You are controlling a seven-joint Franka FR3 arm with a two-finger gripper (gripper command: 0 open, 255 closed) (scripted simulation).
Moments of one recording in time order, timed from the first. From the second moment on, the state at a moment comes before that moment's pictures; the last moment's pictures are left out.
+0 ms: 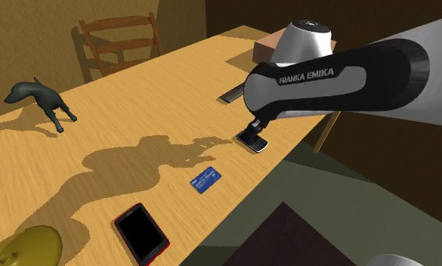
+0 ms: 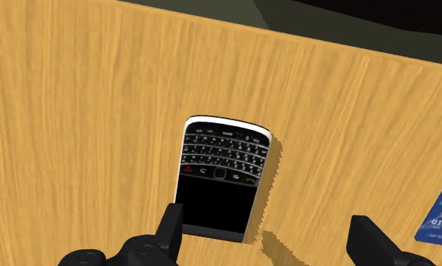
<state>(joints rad) 0.07 -0.34 -0.64 -2.52 -0.10 2.39 -0.66</state>
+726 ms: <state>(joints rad) 0.19 -0.09 -0.76 -2.48 0.15 2.56 -0.90</state>
